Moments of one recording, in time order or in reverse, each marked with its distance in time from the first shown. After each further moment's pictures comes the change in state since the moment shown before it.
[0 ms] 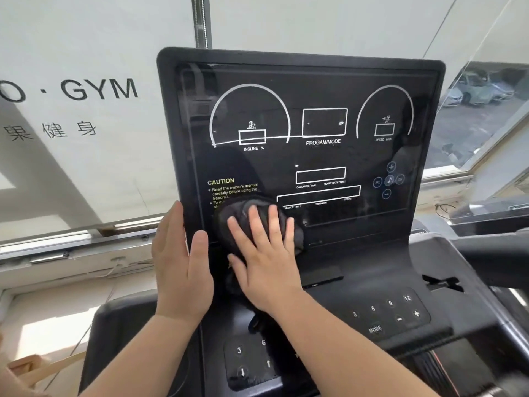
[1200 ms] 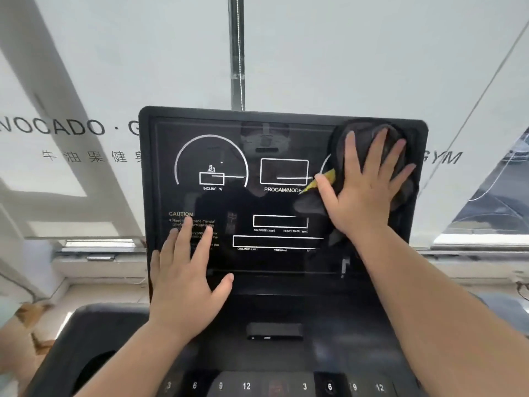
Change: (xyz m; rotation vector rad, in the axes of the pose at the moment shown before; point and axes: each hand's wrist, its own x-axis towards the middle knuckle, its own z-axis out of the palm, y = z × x) left_hand -0.015 0.076 0.070 0.834 -0.112 0.009; right_hand 0.128 0.250 -0.102 0.019 0.235 0.248
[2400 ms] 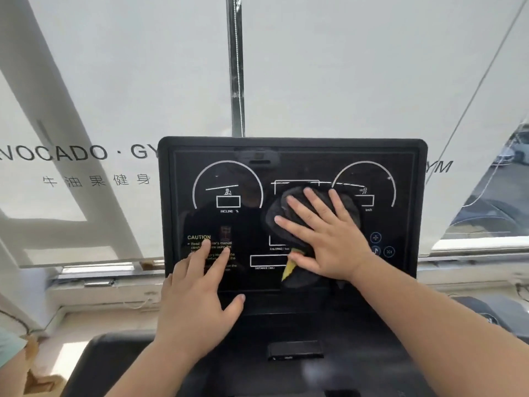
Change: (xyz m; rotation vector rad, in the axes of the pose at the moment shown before) left_hand 0.005 -0.013 -0.026 0.026 -0.059 0.090; right_hand -0.036 -0.019 0.022 -0.145 -0.019 -0.806
